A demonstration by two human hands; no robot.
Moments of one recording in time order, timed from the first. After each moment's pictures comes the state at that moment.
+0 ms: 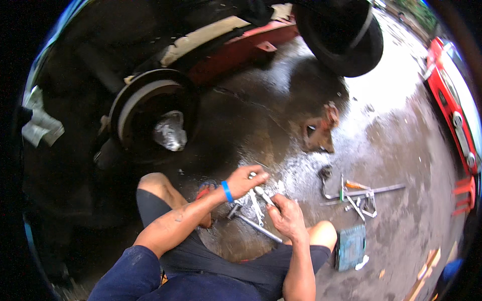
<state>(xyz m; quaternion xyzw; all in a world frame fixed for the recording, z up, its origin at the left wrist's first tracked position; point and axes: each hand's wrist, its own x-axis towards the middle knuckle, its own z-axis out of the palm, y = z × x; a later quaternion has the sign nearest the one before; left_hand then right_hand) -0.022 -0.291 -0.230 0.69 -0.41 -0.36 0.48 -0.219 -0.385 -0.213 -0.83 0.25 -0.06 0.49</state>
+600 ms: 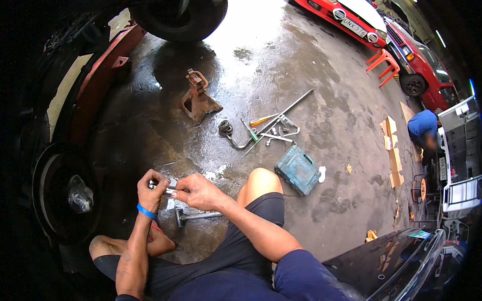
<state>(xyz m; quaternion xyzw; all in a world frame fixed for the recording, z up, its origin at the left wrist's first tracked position) -0.036 -0.289 -0.233 0.65 -0.43 -0.35 0.51 -0.222 -0.383 -0.218 -0.77 0.23 -0.11 0.59</state>
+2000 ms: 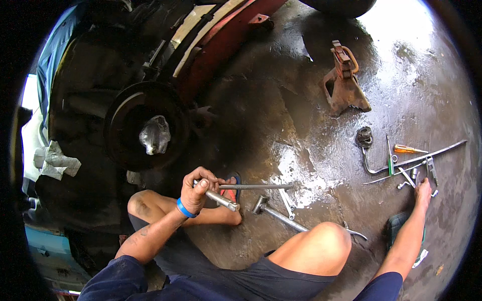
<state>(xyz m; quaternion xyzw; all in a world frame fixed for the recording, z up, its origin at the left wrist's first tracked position) -0.033 -0.220 -0.247 0.68 -0.30 -0.33 0.58 -0.524 -0.738 -0.581 -0.66 0.72 0.10 0.19</state>
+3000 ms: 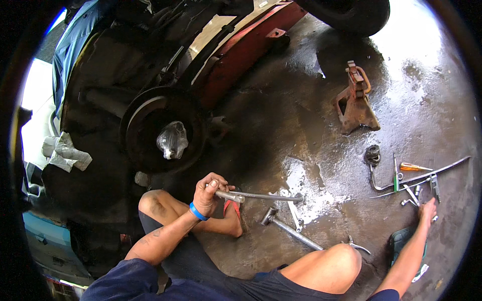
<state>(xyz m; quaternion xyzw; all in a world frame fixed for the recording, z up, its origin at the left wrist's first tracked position) -0.017 -0.207 -0.260 0.68 -0.21 -0.31 0.64 -0.543 -0.733 -0.591 -0.64 0.75 0.07 0.13</state>
